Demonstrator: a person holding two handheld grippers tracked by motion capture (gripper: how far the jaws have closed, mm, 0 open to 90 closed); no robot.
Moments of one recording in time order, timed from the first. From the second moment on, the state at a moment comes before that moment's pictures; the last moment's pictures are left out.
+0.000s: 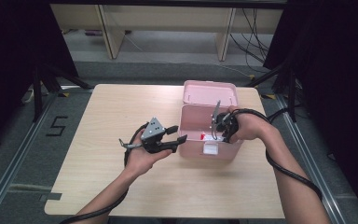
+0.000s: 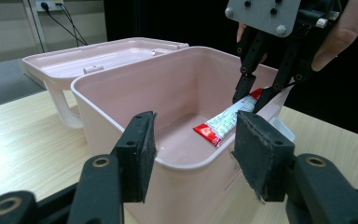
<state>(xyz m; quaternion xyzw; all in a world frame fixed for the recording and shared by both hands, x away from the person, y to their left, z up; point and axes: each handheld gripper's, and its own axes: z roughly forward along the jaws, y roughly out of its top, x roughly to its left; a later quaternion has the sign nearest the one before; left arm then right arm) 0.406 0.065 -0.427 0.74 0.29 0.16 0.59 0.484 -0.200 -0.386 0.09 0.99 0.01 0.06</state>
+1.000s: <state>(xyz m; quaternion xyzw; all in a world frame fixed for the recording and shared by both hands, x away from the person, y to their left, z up) 0.406 0.064 -0.428 0.74 0.29 0.16 0.59 0.485 -0.202 -0.382 0.12 0.99 0.02 0.05</state>
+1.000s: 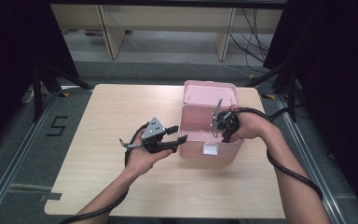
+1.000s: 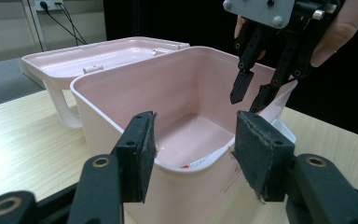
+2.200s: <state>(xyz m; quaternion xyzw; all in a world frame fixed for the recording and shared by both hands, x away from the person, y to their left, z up) 0.405 0.042 -0.430 0.74 0.27 0.16 0.59 0.484 -0.230 -0.355 0.23 0.95 0.14 0.13</state>
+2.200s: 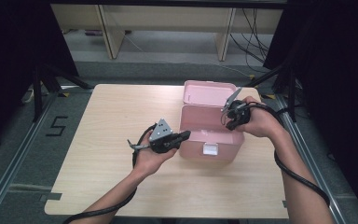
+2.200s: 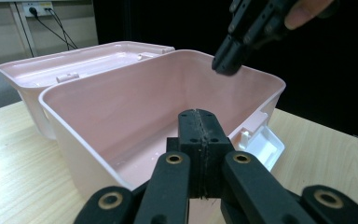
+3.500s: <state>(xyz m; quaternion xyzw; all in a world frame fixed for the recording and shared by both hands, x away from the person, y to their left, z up) 0.382 -0.015 -0.456 0.77 0.20 0.12 0.60 0.531 -0.287 -0.348 0.50 0.81 0.24 0.21</state>
